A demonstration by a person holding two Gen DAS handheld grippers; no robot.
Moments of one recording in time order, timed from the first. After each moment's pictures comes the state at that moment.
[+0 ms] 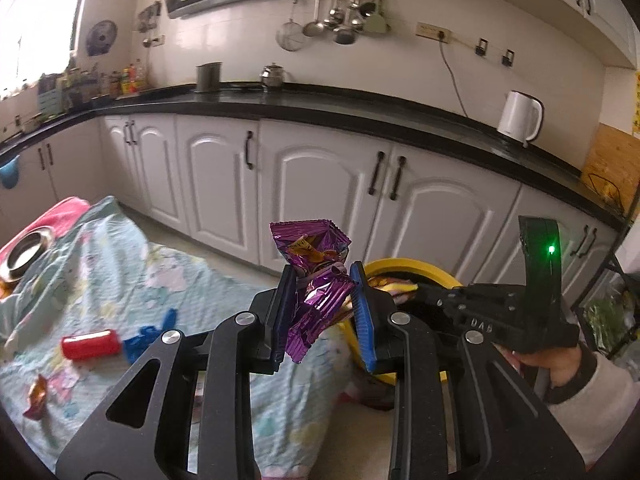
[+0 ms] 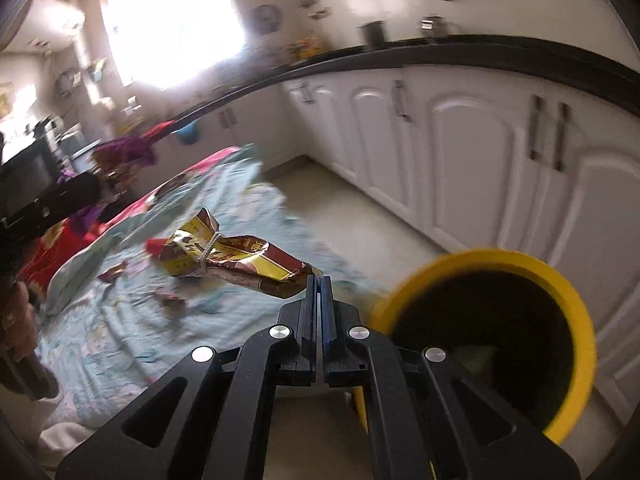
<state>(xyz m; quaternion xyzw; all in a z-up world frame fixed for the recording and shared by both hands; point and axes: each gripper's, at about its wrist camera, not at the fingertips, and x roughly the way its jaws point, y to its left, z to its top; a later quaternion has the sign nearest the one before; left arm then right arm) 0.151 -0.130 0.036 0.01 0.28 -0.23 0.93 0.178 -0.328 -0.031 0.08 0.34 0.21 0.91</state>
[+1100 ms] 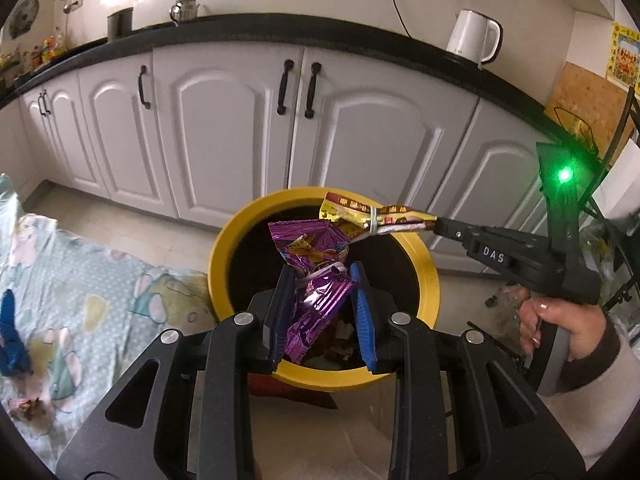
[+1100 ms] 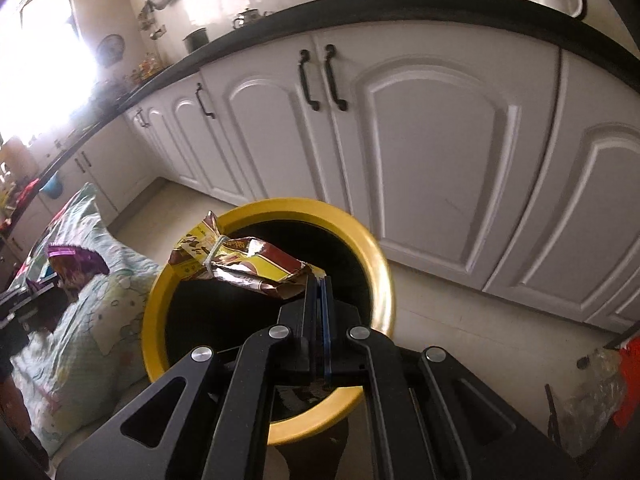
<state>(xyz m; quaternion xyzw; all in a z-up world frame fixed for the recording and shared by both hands) 0.181 -0.265 -0.057 0.05 0.37 -0.33 0.87 0.146 -0.481 -0.087 0.13 0.37 -0.04 0.92</state>
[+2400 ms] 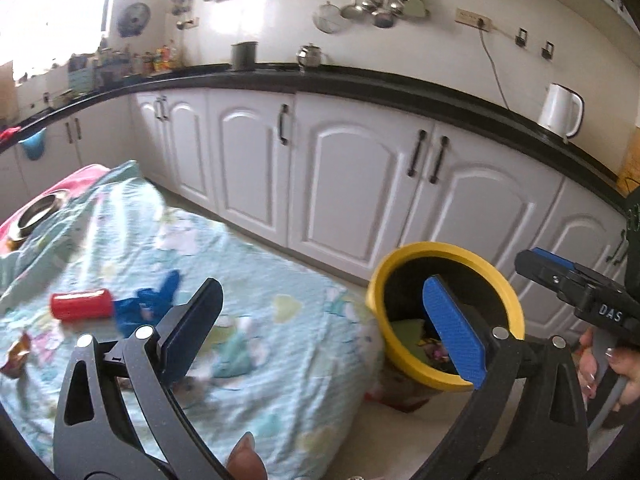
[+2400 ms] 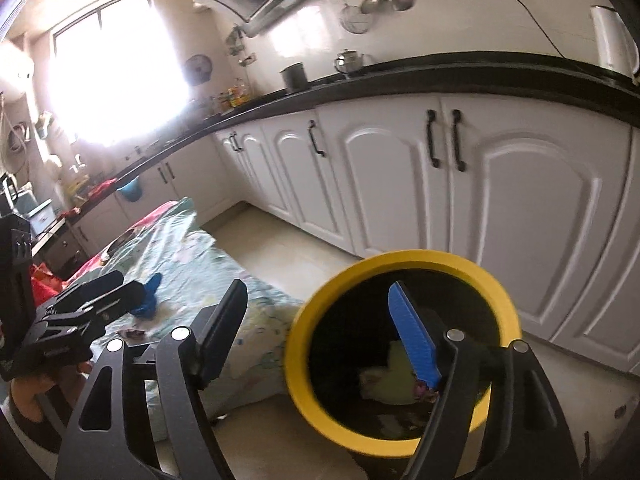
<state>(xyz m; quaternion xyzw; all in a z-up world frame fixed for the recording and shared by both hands) 0.167 -0.128 -0.012 0.00 0.29 -0.15 0.94 0.135 -0.379 -0.021 0.12 0.28 0.10 0.95</state>
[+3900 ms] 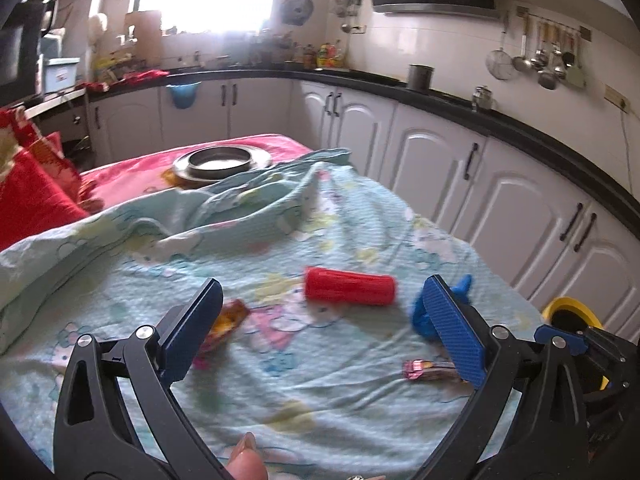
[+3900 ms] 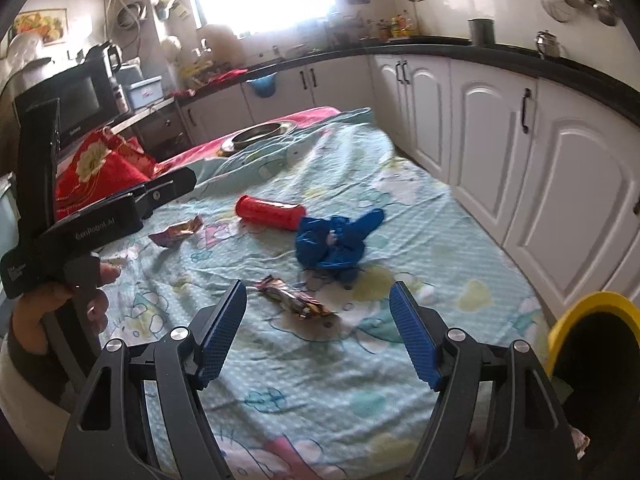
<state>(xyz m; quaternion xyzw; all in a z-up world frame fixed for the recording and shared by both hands) 0.145 0.104 -0.021 -0.08 0.28 0.09 0.95 0.174 -0.119 -0.039 -0.02 0.35 0.33 0.88</state>
